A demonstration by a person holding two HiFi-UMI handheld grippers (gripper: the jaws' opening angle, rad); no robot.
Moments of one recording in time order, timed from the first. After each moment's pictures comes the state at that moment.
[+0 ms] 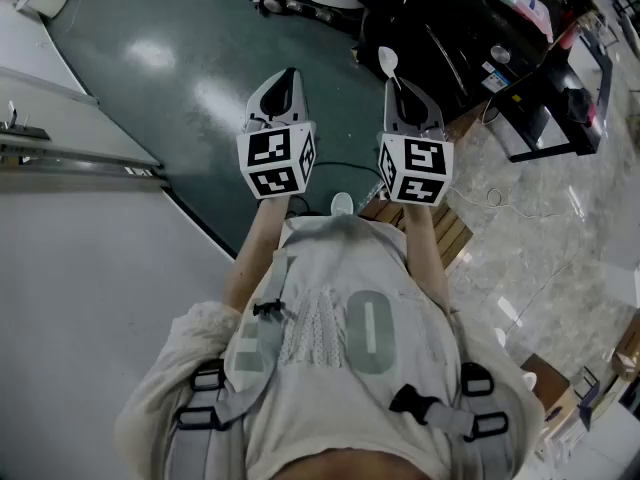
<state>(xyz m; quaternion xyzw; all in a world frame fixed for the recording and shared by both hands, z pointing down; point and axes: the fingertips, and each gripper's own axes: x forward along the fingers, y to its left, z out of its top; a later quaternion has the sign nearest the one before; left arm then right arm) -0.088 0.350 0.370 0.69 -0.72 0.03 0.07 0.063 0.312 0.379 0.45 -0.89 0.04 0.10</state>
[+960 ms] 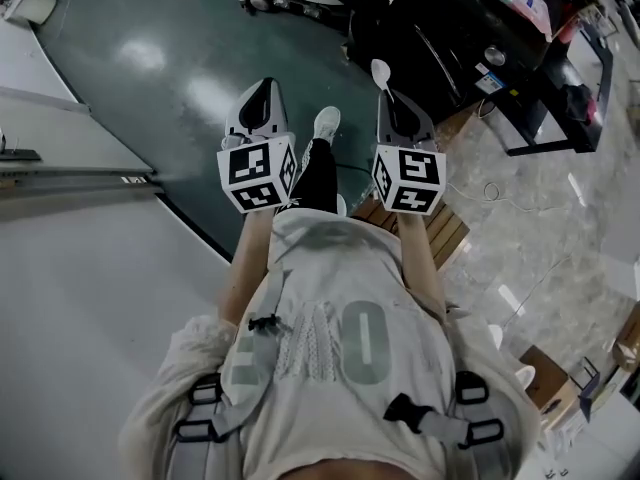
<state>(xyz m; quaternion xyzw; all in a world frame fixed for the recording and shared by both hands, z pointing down) -0.096 0.310 0.384 0.68 -0.73 0.05 0.08 0.081 0.267 0.415 0.45 -0.88 0.09 0.11</state>
